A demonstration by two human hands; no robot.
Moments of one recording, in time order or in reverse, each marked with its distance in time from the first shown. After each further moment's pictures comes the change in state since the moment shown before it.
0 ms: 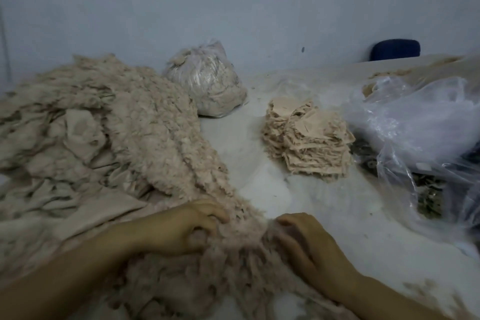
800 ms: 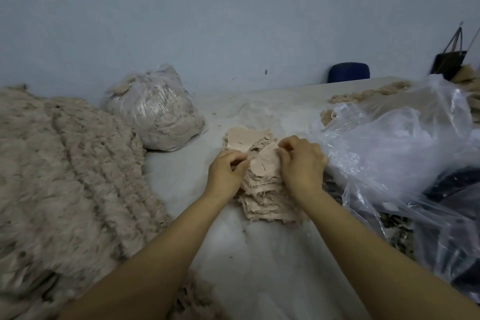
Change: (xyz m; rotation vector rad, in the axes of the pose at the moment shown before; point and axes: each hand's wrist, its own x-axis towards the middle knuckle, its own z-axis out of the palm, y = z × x) left_hand 0.260 -0.004 -0.042 -0.388 1.004 -0.212; right_hand 0.178 0.067 -0.108 -0.378 0.632 0.393
